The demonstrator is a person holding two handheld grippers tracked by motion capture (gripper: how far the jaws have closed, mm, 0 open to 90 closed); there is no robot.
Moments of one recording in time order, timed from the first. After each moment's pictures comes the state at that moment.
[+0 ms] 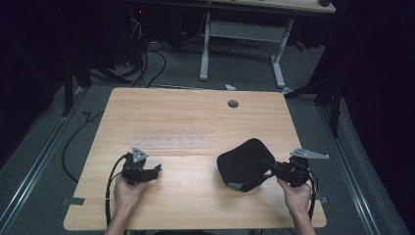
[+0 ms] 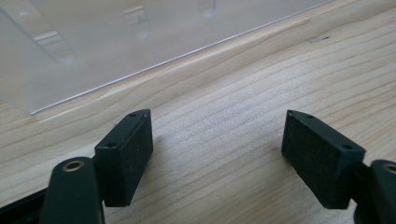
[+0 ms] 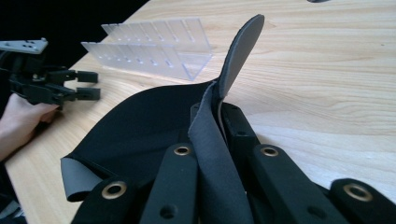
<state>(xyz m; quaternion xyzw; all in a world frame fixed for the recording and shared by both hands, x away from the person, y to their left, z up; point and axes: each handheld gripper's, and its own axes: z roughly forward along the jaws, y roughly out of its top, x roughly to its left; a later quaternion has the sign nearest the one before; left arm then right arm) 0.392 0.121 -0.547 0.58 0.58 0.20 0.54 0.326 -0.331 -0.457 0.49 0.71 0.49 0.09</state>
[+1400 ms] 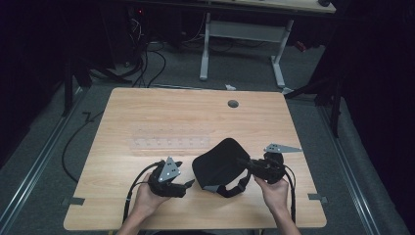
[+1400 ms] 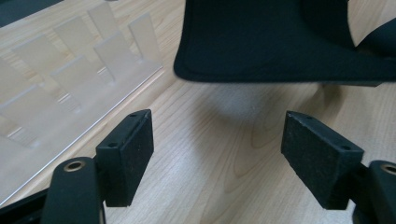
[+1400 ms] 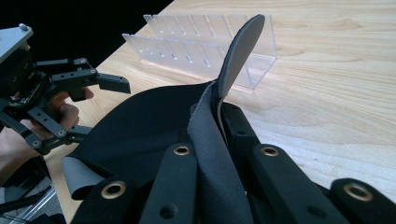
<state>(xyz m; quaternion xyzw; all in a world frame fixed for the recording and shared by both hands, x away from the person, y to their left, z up) 0.324 0.040 -0.499 0.67 0.38 0.10 0.63 0.339 -0.263 -0.448 0.45 0.74 0.50 0.05</state>
